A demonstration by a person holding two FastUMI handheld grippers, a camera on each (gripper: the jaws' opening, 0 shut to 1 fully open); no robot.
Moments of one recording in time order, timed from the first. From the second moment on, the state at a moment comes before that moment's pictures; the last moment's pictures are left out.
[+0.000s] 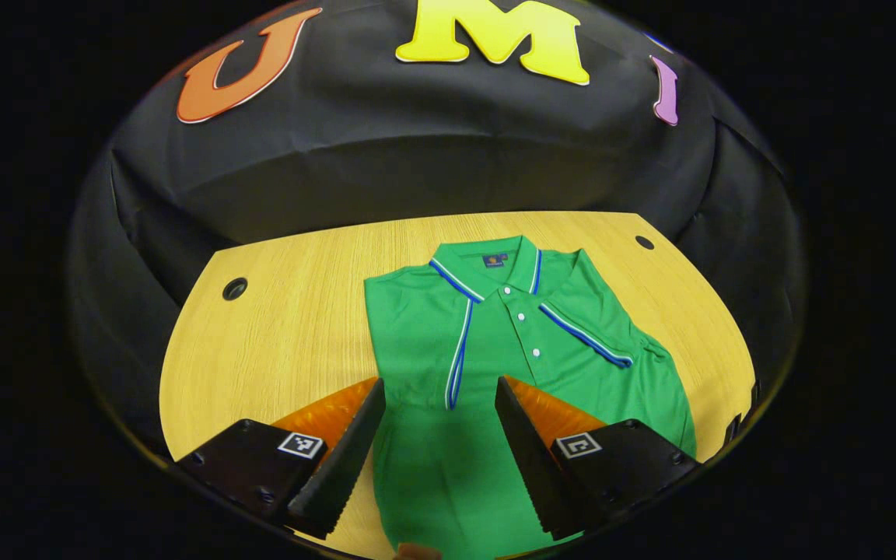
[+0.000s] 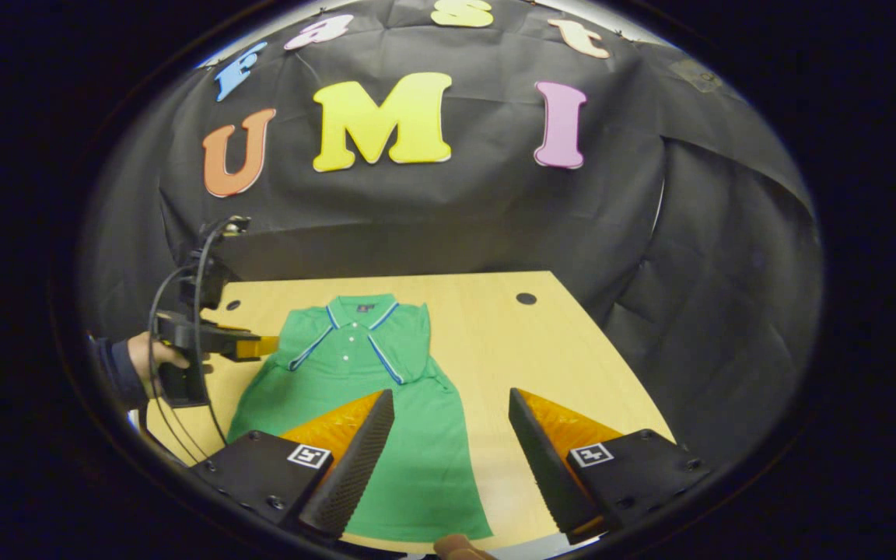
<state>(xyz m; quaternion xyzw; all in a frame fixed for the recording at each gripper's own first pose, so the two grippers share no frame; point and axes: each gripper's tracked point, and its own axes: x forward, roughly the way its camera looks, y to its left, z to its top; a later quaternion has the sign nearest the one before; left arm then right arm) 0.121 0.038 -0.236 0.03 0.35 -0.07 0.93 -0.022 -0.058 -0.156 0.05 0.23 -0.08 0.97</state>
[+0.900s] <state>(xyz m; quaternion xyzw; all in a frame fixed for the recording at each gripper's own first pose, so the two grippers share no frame) -0.146 0.087 -0.345 -0.02 0.55 0.01 0.83 -0.108 -0.058 -0.359 0.02 0.51 -0.05 0.86</state>
